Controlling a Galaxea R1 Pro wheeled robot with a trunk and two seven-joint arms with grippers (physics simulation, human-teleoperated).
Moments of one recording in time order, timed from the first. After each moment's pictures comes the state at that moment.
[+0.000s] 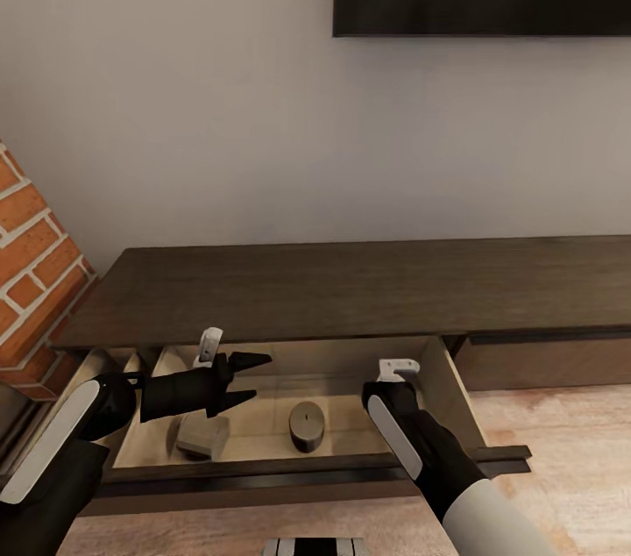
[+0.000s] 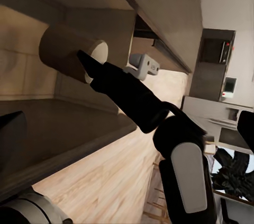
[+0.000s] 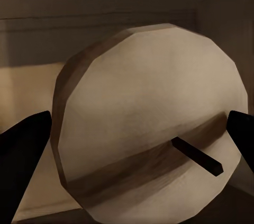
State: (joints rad) left arm -0.39 0.27 -0.14 -1.62 2.00 0.99 0.59; right arm -0.59 0.06 0.43 -1.00 -0.53 0.68 -0.69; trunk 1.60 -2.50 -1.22
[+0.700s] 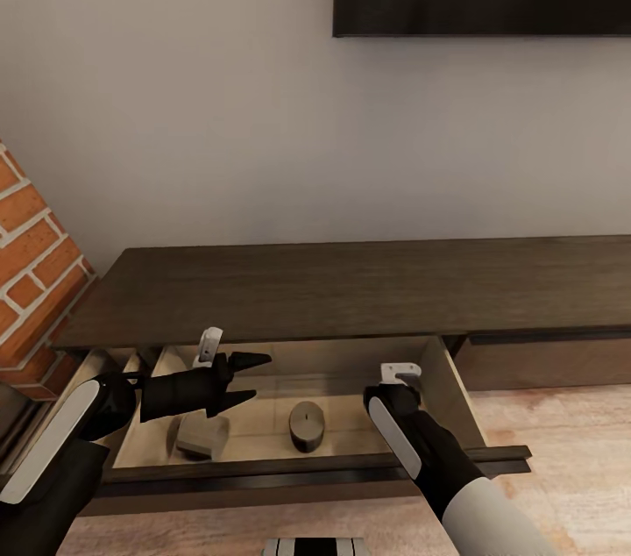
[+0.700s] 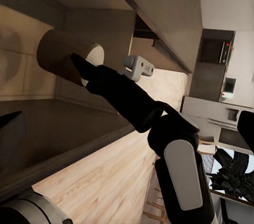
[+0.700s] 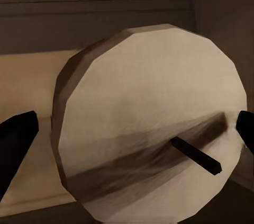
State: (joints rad) left arm -0.39 0.27 -0.13 -1.62 2.01 0.99 0.59; right arm -0.60 0.06 0.43 -0.95 -0.52 0.68 -0.69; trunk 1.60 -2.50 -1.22
